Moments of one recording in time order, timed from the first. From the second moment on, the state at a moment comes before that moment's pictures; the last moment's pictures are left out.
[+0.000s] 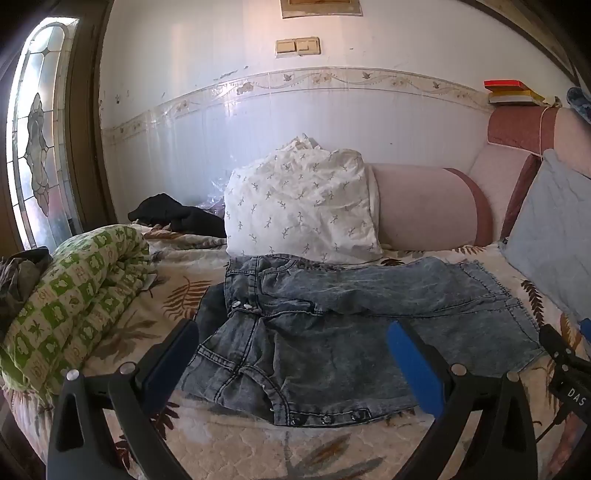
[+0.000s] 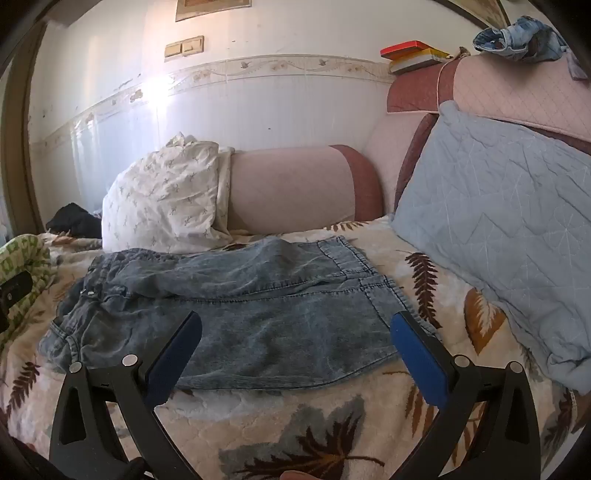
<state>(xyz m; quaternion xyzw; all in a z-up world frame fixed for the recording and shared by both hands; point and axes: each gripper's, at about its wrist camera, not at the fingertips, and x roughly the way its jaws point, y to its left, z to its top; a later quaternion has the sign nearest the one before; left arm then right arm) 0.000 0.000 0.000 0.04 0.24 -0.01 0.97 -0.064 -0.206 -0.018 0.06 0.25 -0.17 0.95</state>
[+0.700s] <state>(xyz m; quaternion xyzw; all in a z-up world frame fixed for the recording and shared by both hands) 0.022 0.027 -0.023 0.06 0.26 -0.02 0.96 -0.060 -0.220 -0.016 0.06 0.26 -0.17 0.95</state>
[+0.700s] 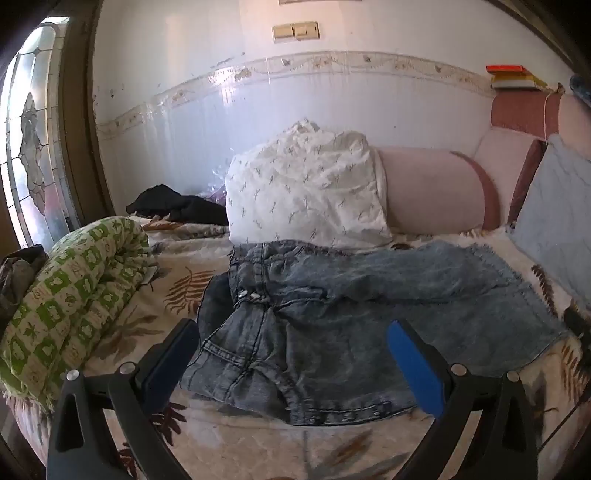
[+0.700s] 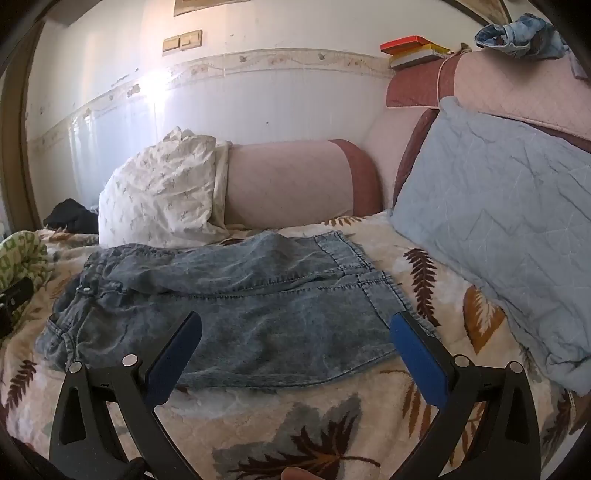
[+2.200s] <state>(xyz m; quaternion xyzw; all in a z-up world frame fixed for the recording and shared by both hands) 0.416 0.149 -0.111 -0.11 0.57 -0.04 0.81 0.219 -0.445 -0.030 0.17 0.40 -0.17 0.88</state>
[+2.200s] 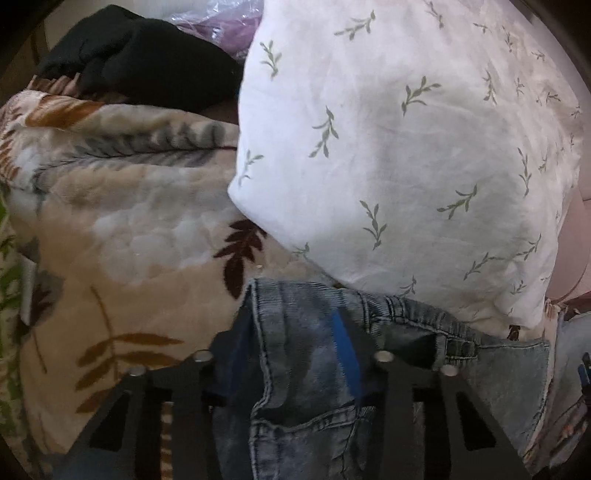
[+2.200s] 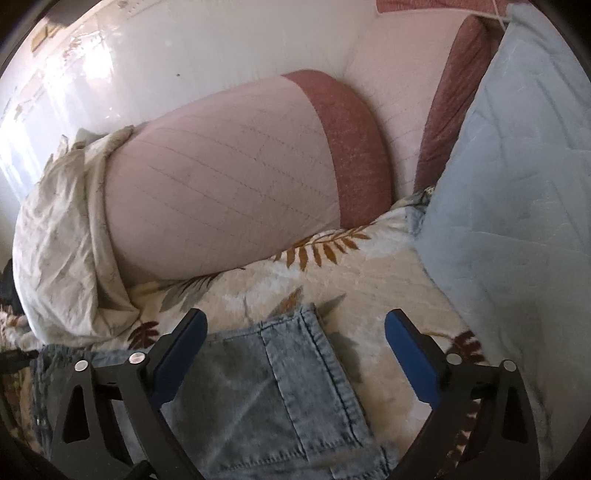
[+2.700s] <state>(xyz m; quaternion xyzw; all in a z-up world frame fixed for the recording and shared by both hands) 0.427 0.175 -0.128 -0.15 0.58 -0.06 0.80 0.257 -0.457 -0.065 0.18 0.44 -0.17 0.86</state>
